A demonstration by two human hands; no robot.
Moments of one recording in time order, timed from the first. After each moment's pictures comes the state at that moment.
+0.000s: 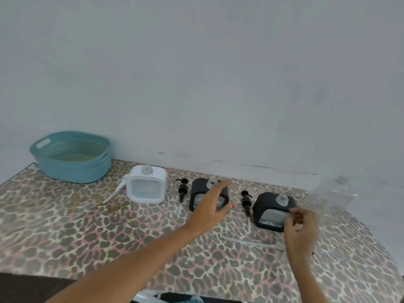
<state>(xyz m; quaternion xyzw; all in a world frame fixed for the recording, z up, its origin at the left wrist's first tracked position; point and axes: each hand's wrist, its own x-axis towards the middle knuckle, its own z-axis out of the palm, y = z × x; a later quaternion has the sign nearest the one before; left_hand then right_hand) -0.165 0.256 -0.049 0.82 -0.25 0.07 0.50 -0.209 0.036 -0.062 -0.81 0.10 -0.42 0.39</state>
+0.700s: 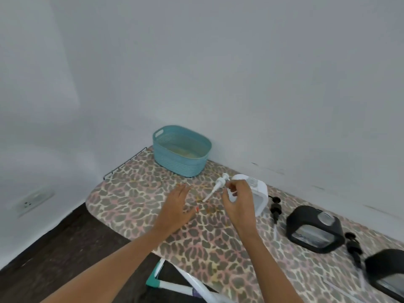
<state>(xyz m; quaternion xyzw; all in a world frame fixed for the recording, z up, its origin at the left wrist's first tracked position) -0.188 0.567 -0.112 0.94 0.05 0.13 0.32 -0.153 0.398 -0.036 -0.87 -0.19 -0.19 0.42</state>
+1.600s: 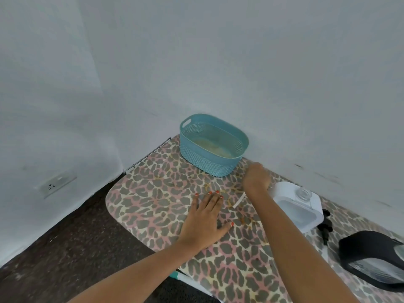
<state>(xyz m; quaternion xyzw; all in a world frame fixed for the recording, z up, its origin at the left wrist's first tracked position) -0.175 0.578 -0.145 0.99 0.02 0.06 0.12 -0.038 0.493 -0.050 -1.00 -0.01 0.01 0.03</state>
